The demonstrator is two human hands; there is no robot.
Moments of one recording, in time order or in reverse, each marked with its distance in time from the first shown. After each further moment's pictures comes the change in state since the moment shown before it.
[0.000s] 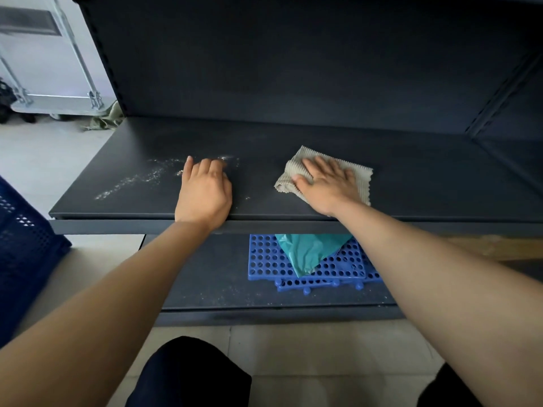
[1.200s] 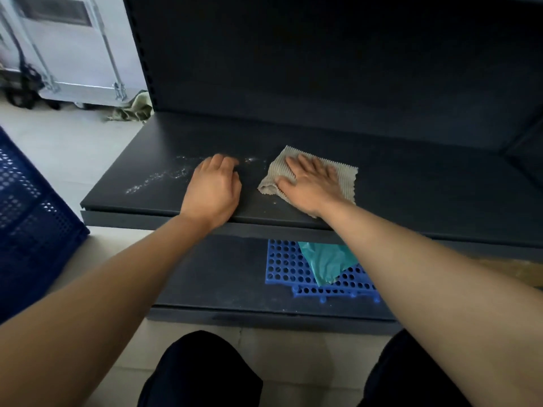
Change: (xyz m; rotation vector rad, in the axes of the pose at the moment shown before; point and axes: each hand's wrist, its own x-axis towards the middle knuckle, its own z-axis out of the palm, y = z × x) left_hand 0.004 -0.035 -0.020 -0.080 -0.041 0.034; right_hand 0.019 -0.076 0.005 0.019 -0.009 -0.160
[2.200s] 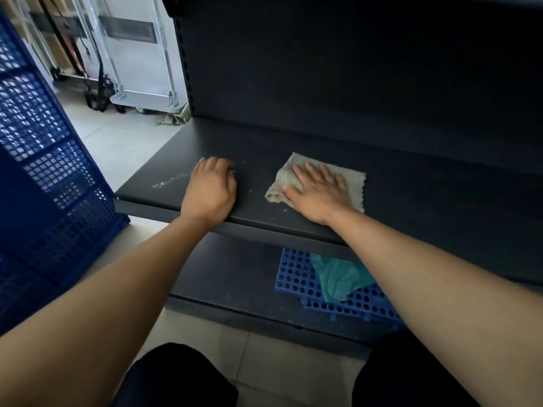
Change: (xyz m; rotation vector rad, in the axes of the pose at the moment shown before) left_hand -0.003 -0.014 -0.003 0.076 0.104 -0.199; right_hand 0.009 0.003 -0.001 -0.017 -0.047 -0.155
